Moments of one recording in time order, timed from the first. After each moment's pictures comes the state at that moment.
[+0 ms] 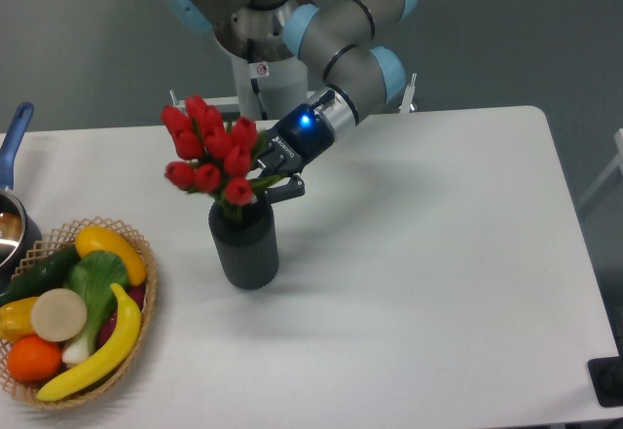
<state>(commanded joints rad) 2.74 -1.75 -2.30 -0.76 0.08 1.63</state>
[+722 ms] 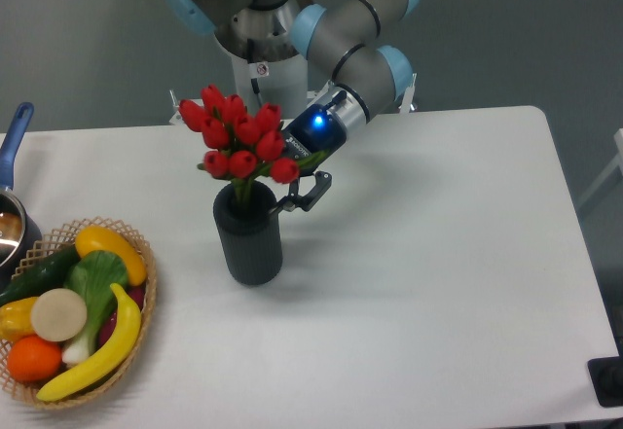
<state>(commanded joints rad) 2.79 -1.73 -2.32 -0.76 0.07 1.61</state>
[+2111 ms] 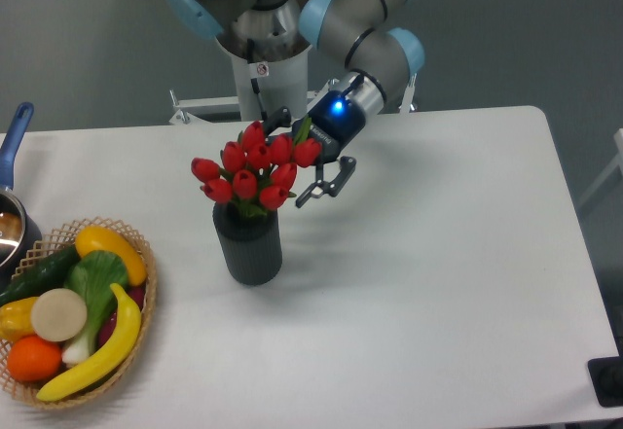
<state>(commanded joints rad) 2.95 -1.66 -2.38 -0.76 0.08 1.62</state>
